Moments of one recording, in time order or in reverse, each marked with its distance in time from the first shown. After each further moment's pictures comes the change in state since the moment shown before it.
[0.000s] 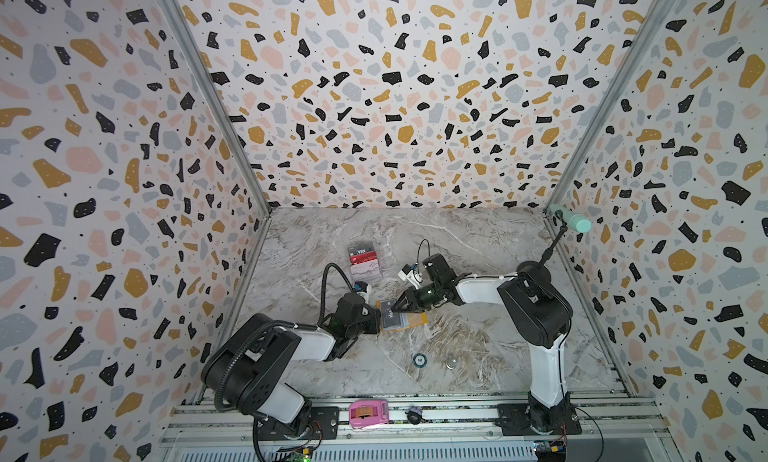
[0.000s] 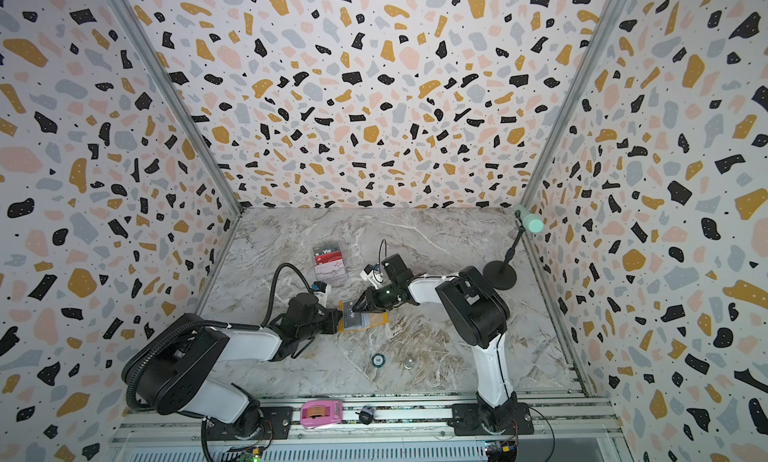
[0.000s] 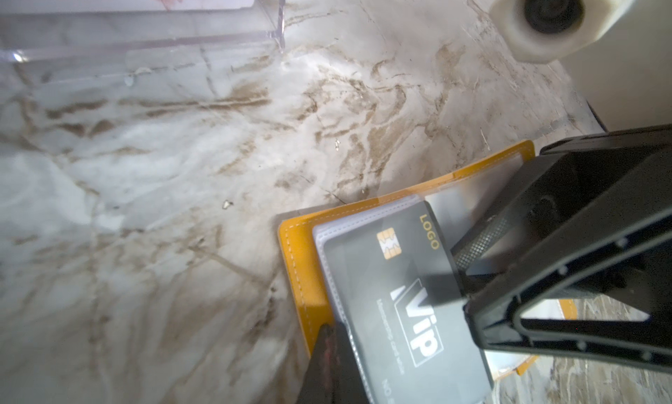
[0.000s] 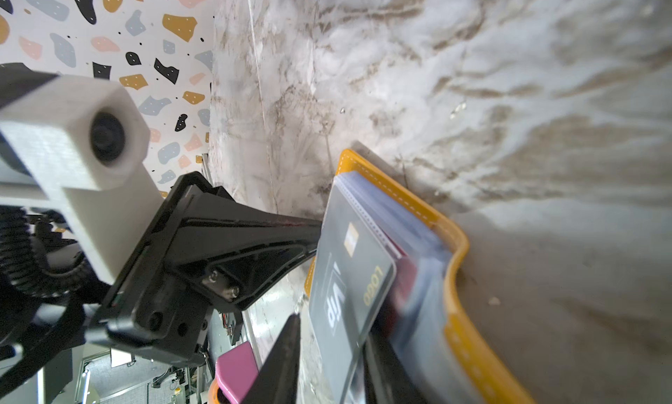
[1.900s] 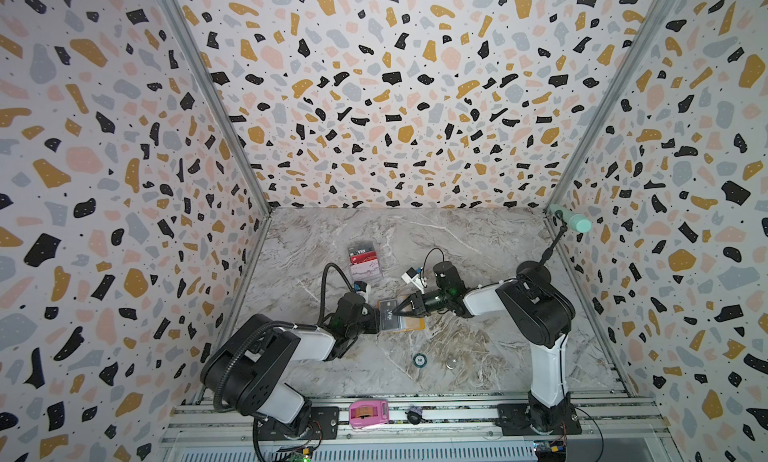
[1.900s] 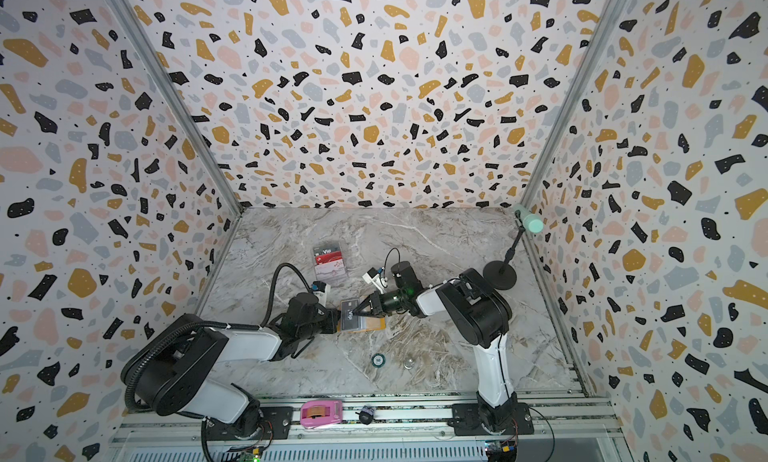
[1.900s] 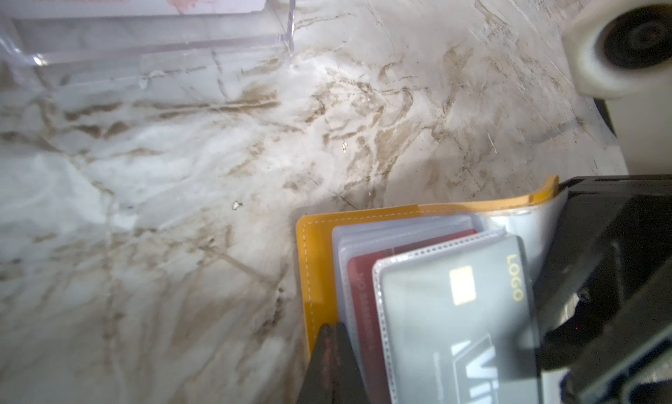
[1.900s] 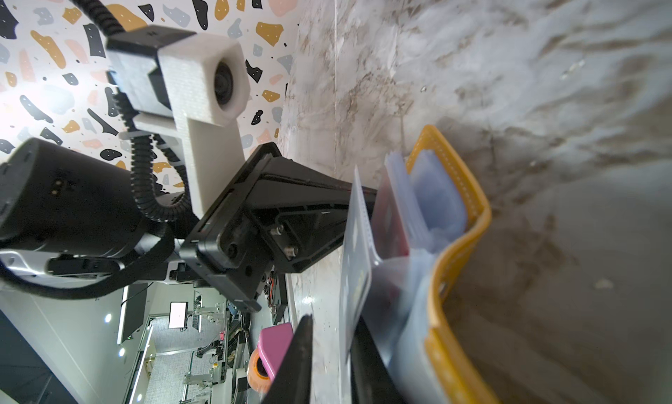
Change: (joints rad) left arm 0.000 -0.005 0.006 -0.019 -0.018 -0.002; right arm -0.031 -0.011 -0.218 0.491 -0.201 0.196
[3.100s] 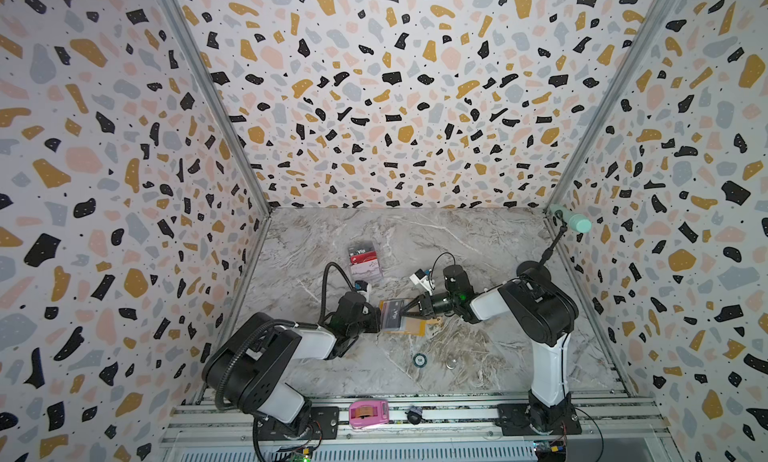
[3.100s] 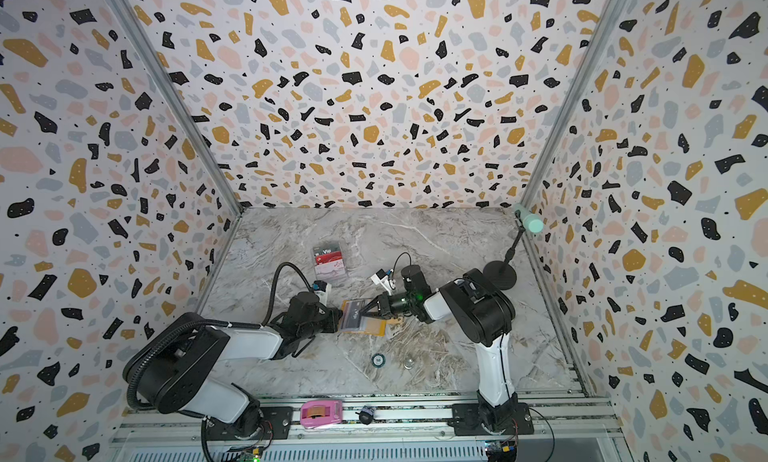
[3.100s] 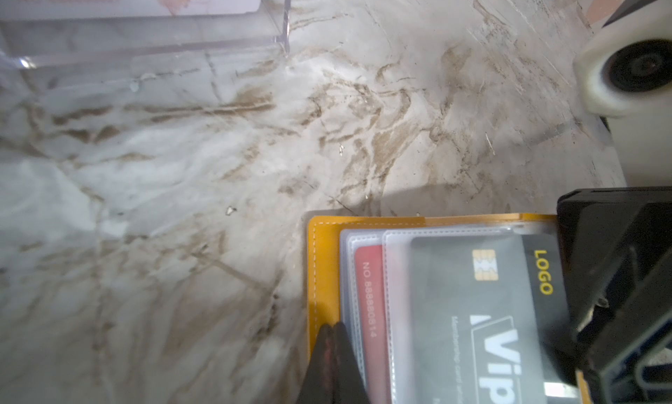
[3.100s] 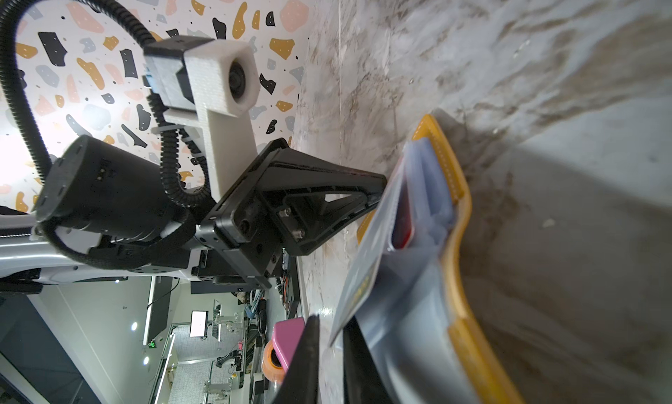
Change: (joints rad) left arm 0.000 0.012 0.010 0.001 0.002 0.000; right arm -0.052 -0.002 -0.093 0.177 -0.040 0.107
